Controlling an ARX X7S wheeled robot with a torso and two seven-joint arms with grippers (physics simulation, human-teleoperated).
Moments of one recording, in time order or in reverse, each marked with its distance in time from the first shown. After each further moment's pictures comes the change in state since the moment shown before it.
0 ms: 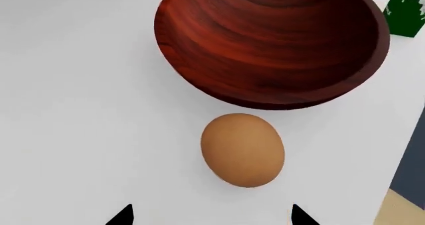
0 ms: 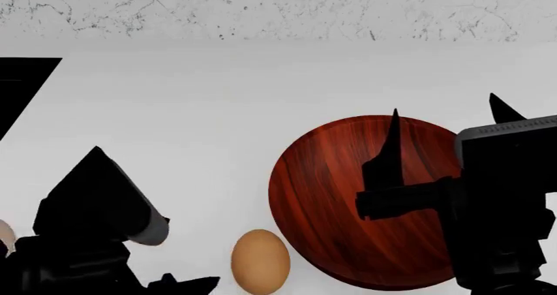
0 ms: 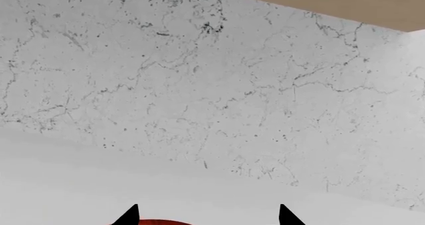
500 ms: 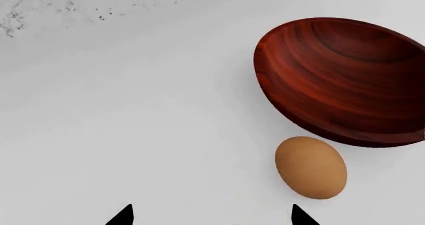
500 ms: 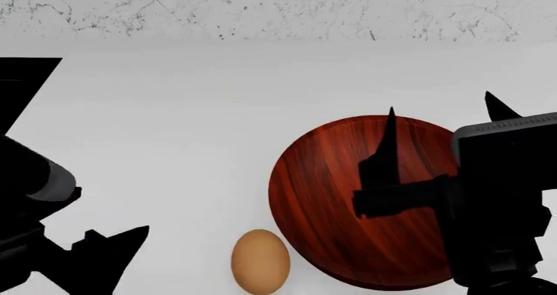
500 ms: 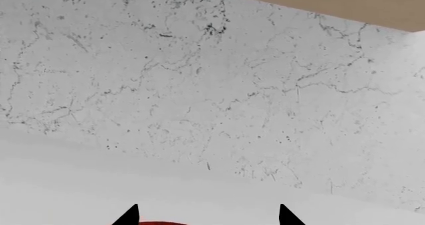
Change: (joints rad) left arm 0.065 -0.170 -0.200 0.096 -0.357 0.057 -0.419; right arm 0.008 -0.002 -0.009 0.009 0.006 -0.008 0.000
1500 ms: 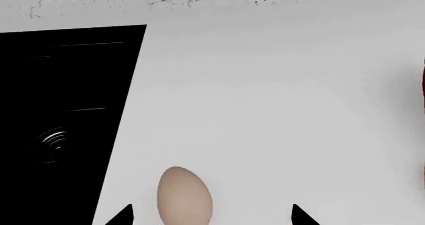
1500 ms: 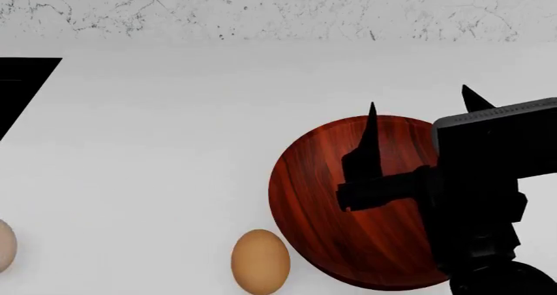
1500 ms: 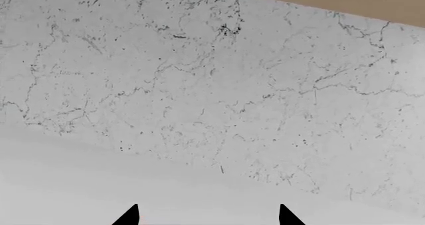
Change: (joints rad) left arm 0.277 -0.381 -0.246 0.117 -0.259 0.200 -0.320; right arm 0.040 -0.019 -0.057 0.074 -0.009 -0.052 -0.020
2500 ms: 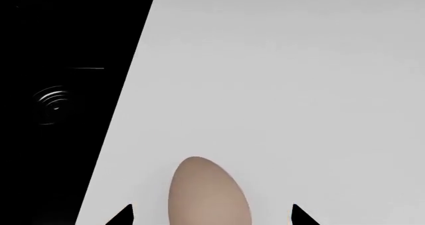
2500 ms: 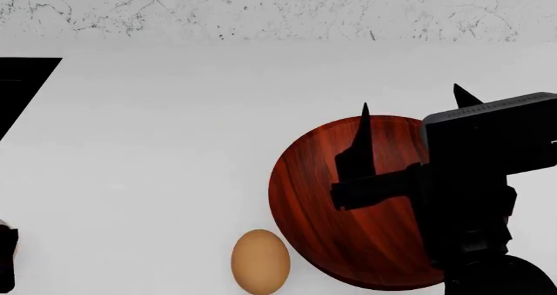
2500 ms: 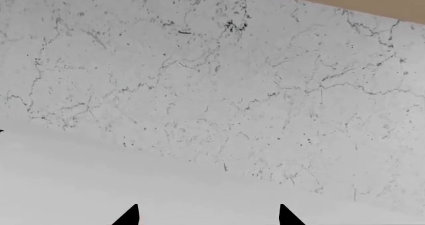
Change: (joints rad) left arm 0.001 0.171 0.137 -0.271 0.315 -0.013 0.158; right arm 0.025 0.004 -0.032 0.017 0.002 0.011 0.005
